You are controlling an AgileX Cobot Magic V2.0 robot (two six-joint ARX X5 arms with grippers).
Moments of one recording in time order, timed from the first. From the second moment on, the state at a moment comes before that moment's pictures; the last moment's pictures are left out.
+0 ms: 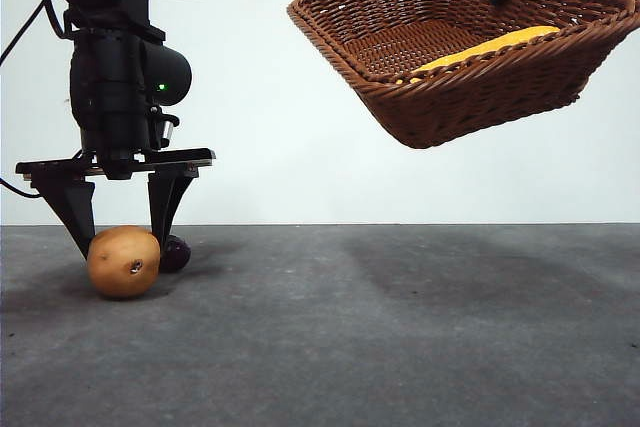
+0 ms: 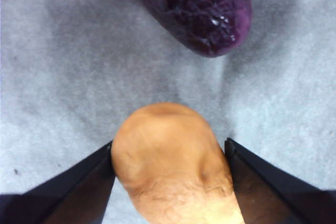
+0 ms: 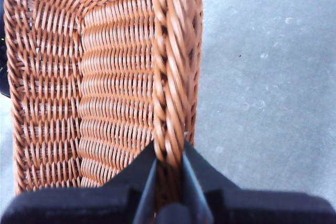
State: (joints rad) left arm -0.27 2.07 1.68 -1.12 0.06 -0.31; right arm 0.16 1.43 1.48 -0.79 -0.44 -0.03
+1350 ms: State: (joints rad) left arm -0.57 1.46 1.68 -0.96 0.26 0.07; right arm 0.25 1.52 1.26 -0.67 -0.49 0.12
